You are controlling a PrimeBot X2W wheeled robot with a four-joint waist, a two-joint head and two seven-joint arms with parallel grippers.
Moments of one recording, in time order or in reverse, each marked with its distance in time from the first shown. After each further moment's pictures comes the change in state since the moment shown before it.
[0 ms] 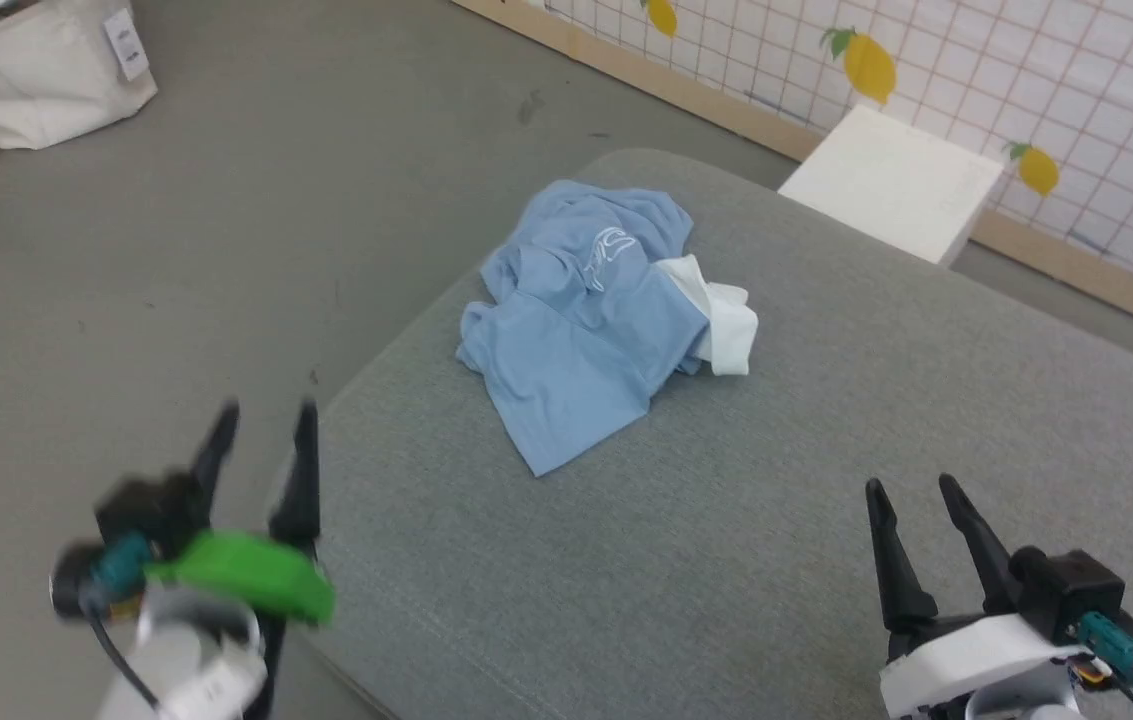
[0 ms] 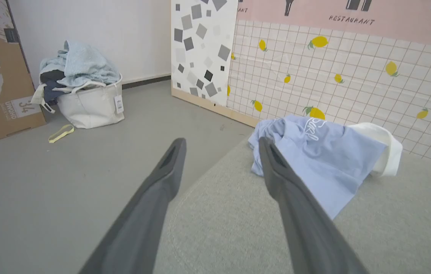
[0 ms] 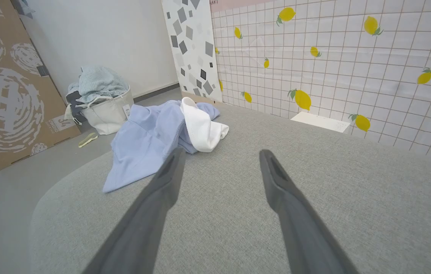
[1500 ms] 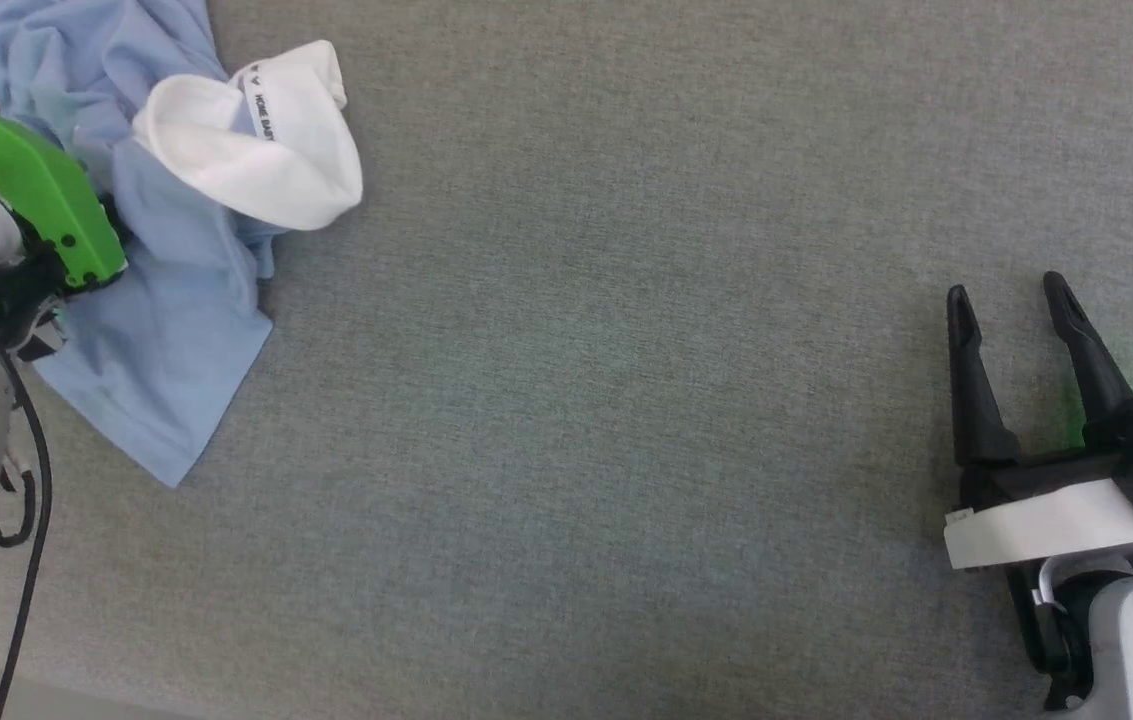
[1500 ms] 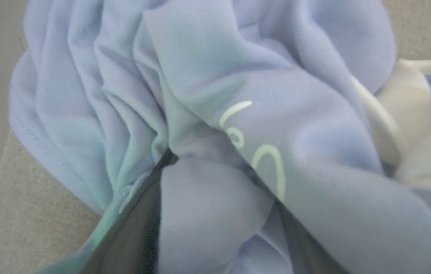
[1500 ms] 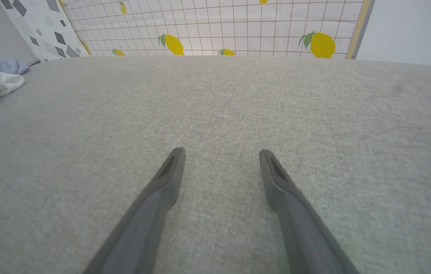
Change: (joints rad) left arm -0.825 0.309 -0.316 0.625 -0.610 -0.064 0.713; right arm -0.142 0.001 -0.082 -0.311 -0.155 0.000 0.117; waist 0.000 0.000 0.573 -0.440
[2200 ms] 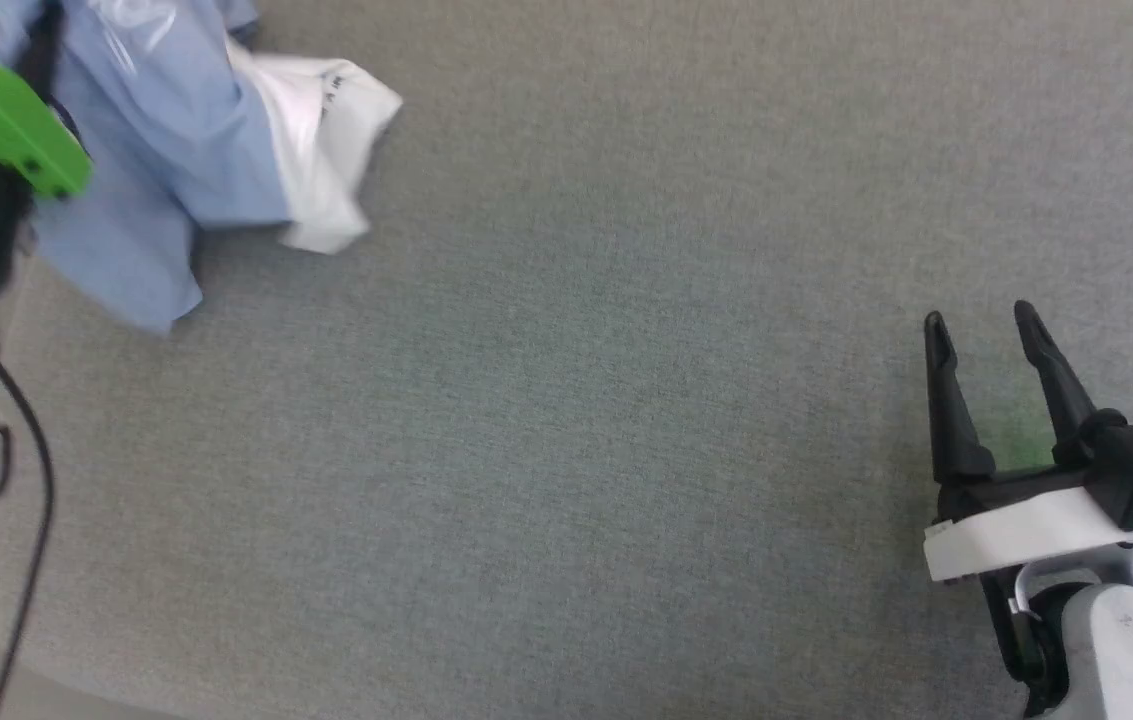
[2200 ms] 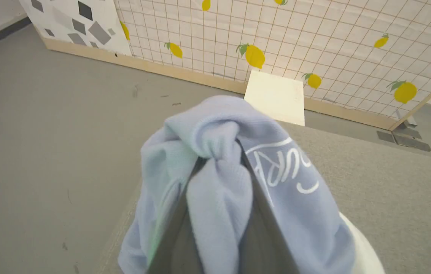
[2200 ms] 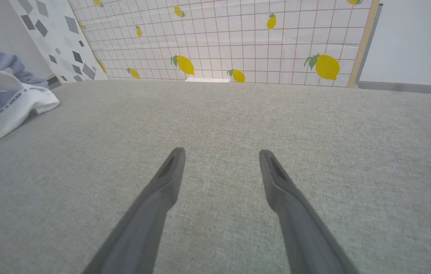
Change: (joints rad) left arm -0.097 0.023 -0.057 -0.014 0.021 0.000 -0.443; right arm -0.004 0.000 0.023 0.102 0.038 0.000 -0.036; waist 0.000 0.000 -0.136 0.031
